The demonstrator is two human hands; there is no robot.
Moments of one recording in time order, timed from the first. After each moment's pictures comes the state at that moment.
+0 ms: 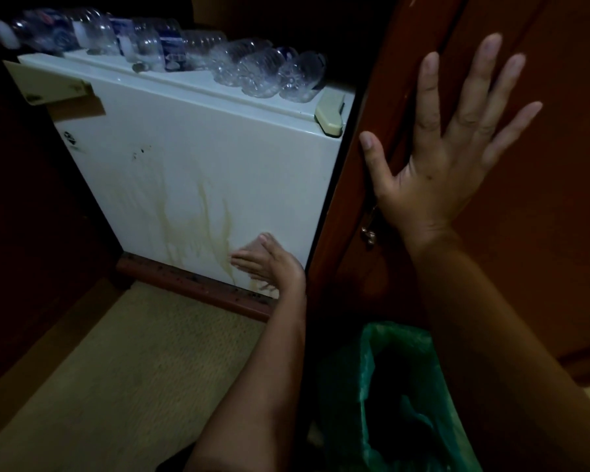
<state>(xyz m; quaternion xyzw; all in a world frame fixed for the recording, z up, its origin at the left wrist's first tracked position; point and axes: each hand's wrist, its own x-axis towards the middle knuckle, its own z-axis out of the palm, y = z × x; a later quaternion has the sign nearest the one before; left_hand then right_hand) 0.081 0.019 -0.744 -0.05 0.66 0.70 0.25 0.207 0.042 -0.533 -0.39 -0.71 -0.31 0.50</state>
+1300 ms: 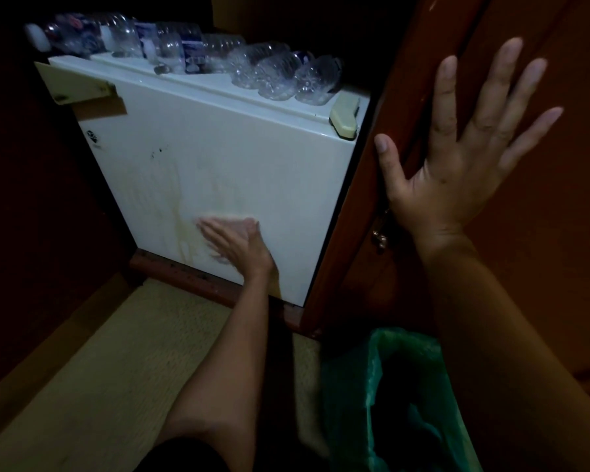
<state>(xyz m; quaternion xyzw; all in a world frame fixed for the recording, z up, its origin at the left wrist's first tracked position) -0.003 0.006 -0.778 0.13 0.72 0.68 0.02 0.208 0.044 -0.533 -0.38 -0.71 -0.31 0.51</state>
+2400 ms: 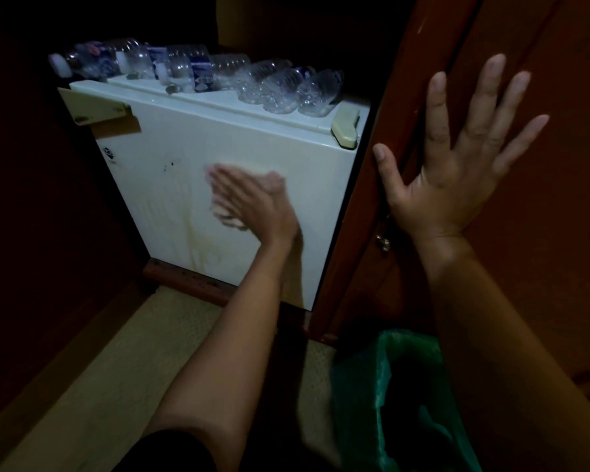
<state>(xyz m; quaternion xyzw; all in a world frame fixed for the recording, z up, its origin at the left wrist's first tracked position) 0.005 0.017 -0.662 0.19 0.75 0.63 -0.09 0.207 0.046 -0.536 -0.38 -0.71 -0.30 0.51</state>
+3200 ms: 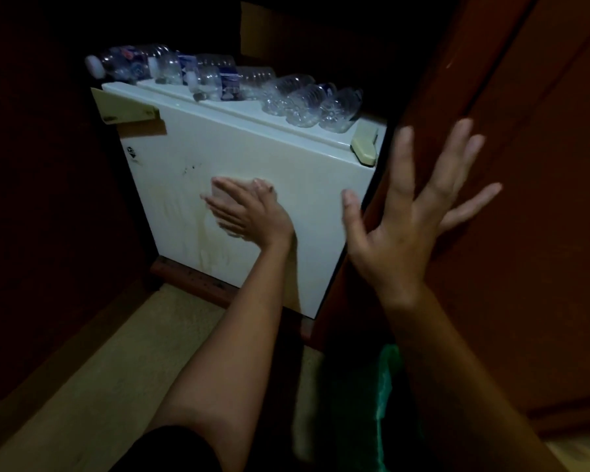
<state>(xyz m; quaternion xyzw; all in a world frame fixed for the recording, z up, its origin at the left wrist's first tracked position) -0.020 0.018 -0.664 0.04 0.76 0.65 -0.04 0.168 -0.028 -0.551 -0.35 -0.77 -0.17 0.51</state>
